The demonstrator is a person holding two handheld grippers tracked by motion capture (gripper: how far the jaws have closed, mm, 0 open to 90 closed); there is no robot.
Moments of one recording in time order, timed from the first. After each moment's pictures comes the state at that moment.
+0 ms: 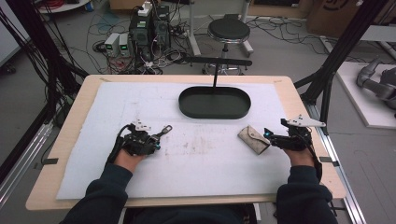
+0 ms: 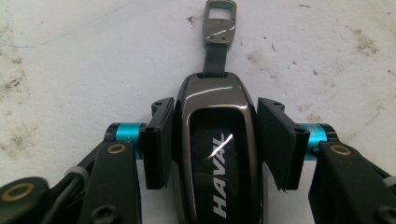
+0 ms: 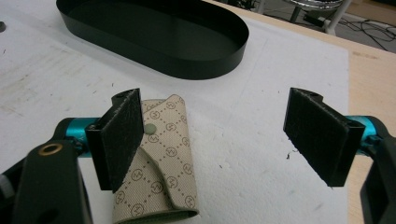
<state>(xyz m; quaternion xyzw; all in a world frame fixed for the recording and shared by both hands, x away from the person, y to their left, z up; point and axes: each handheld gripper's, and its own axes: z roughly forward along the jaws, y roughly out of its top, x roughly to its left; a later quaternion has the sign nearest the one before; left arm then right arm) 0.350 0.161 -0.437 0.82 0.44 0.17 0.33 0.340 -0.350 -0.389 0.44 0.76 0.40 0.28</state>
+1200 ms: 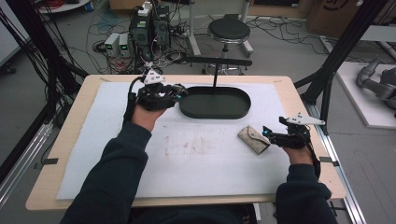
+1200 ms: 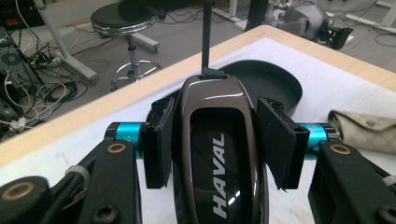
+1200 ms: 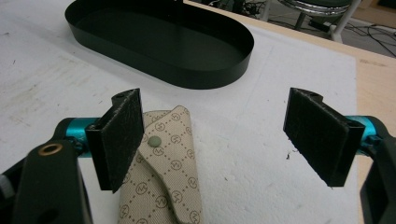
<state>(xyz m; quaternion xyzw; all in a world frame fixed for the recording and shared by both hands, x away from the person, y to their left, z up) 0.416 0.099 -0.297 0.76 0.36 0.24 0.48 0.345 -0.347 -0.387 0.43 0.75 0.42 0.27</state>
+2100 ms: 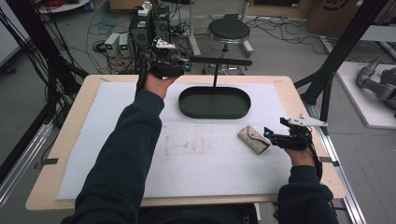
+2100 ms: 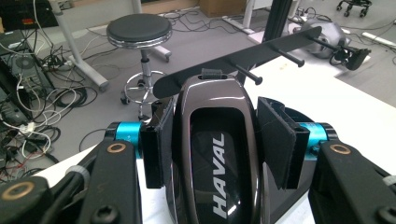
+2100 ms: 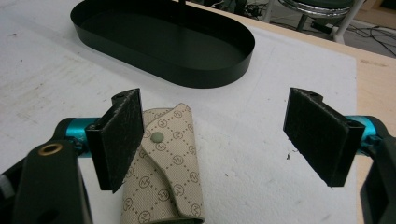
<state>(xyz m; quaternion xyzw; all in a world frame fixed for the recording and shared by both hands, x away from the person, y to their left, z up) 0.486 0.083 -0.262 0.74 0.40 0.24 0.49 0.340 -0.351 -0.387 0.43 0.75 0.42 0.27</state>
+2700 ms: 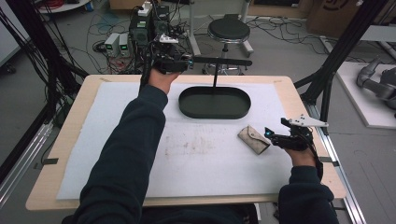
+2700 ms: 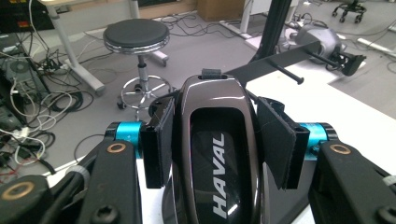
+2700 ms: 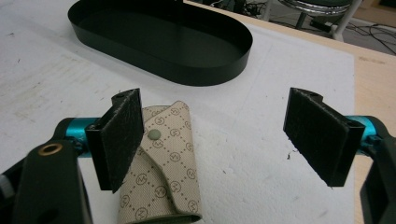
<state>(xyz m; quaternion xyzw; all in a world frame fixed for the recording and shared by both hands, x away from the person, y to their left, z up) 0.501 0.074 -0.256 0.74 0.40 0.24 0.49 0.340 -0.353 -0.388 0.43 0.75 0.42 0.27</state>
